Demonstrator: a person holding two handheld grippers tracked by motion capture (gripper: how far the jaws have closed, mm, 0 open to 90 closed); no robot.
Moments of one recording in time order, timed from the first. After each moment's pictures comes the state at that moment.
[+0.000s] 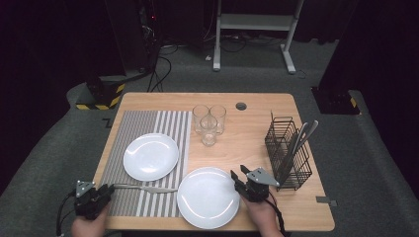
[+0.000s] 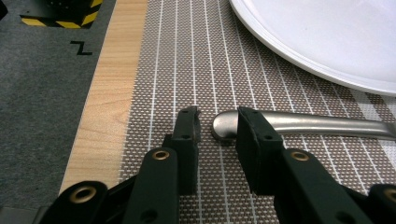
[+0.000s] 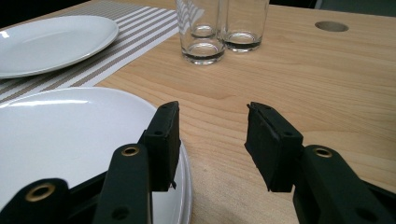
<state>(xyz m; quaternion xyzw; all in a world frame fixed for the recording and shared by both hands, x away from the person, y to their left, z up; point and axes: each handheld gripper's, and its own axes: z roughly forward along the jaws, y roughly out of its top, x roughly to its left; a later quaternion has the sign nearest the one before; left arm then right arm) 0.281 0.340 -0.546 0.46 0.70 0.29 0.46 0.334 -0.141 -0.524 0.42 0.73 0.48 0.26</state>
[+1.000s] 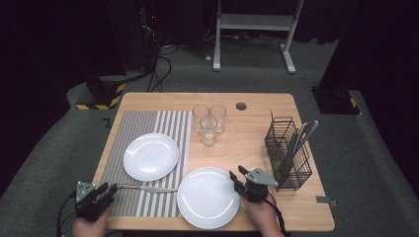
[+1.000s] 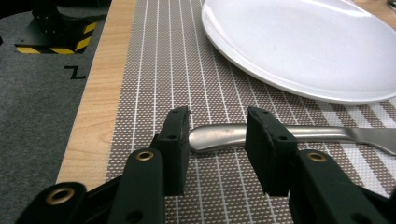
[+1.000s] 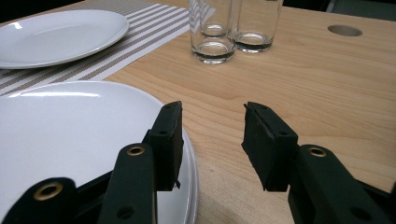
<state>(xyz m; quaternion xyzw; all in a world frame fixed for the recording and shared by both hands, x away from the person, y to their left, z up) 0.272 0.330 -0.538 0.46 0.67 0.30 0.50 0.335 -0.140 -0.525 0.39 0.74 0.48 0.25</state>
